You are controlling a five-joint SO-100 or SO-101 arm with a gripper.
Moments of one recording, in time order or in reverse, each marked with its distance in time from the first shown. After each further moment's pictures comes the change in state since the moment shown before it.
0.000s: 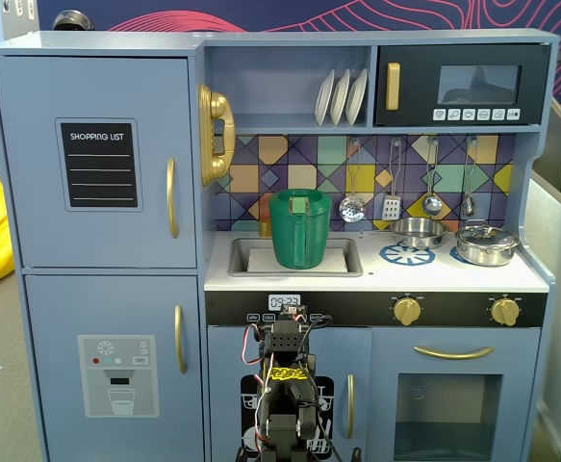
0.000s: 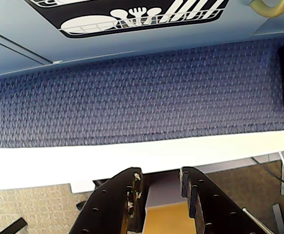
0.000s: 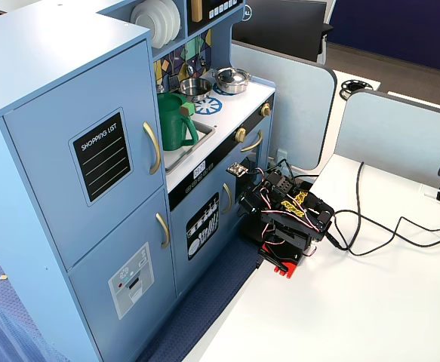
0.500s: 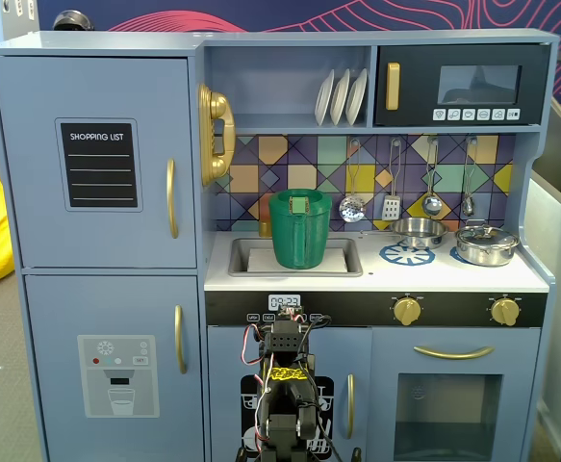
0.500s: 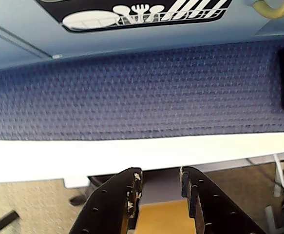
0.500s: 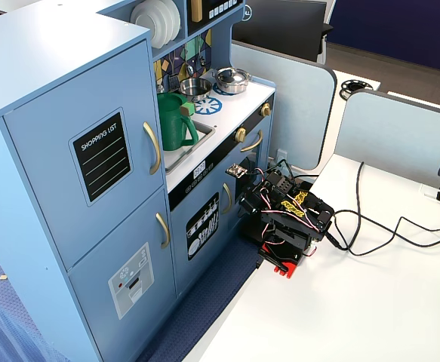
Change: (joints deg) arm -0.3 0.0 0.2 0.1 -2.5
